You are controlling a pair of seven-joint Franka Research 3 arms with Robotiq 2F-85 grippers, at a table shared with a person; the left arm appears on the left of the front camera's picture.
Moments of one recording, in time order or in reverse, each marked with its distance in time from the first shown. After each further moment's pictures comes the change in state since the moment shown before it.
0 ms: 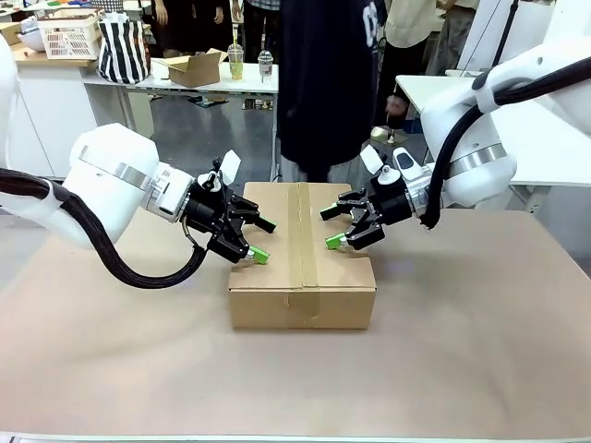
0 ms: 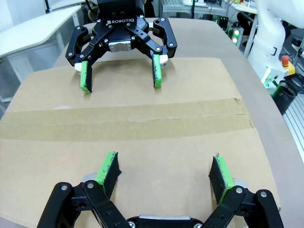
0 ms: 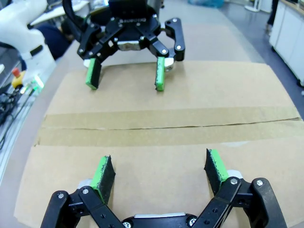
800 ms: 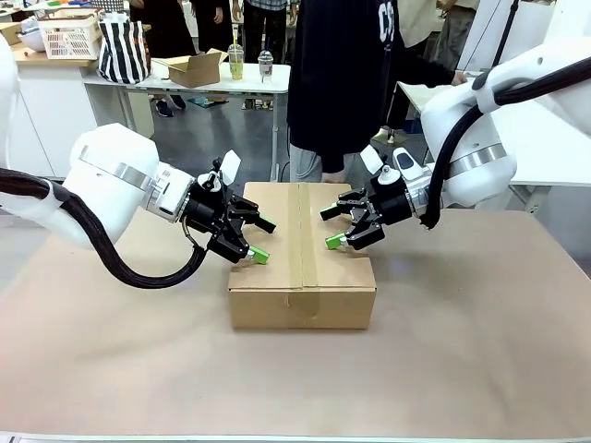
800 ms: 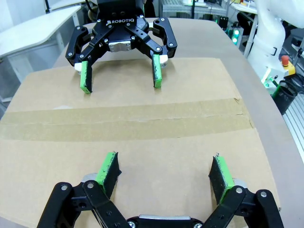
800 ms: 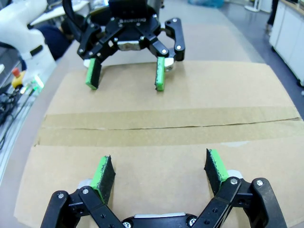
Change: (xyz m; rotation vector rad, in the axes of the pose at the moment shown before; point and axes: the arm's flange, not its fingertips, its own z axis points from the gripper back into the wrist) left arm 0.000 0.000 0.000 0.000 0.000 0.000; right arm 0.000 0.000 0.000 0.000 0.000 0.000
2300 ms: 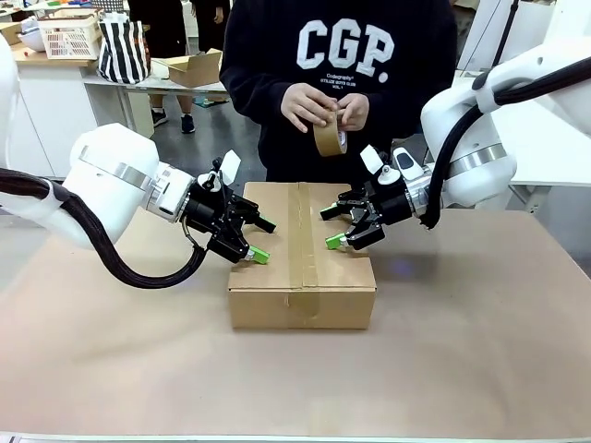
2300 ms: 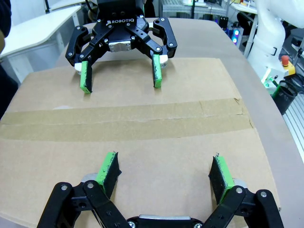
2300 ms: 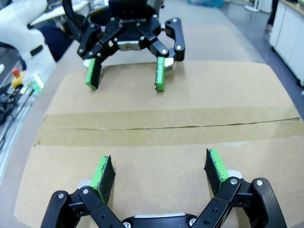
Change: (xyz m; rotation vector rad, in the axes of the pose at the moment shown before) left arm 0.000 0.000 0.000 0.000 0.000 0.000; right arm 0.000 0.000 0.000 0.000 0.000 0.000
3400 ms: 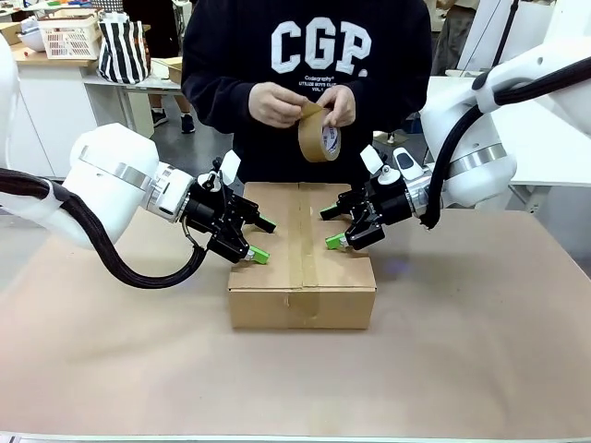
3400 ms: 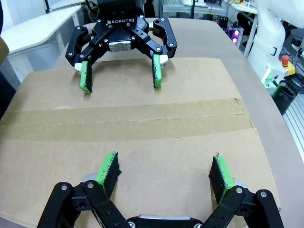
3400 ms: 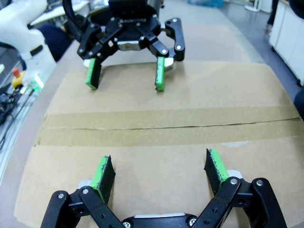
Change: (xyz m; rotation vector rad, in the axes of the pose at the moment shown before) left arm 0.000 0.000 0.000 0.000 0.000 0.000; right arm 0.000 0.000 0.000 0.000 0.000 0.000
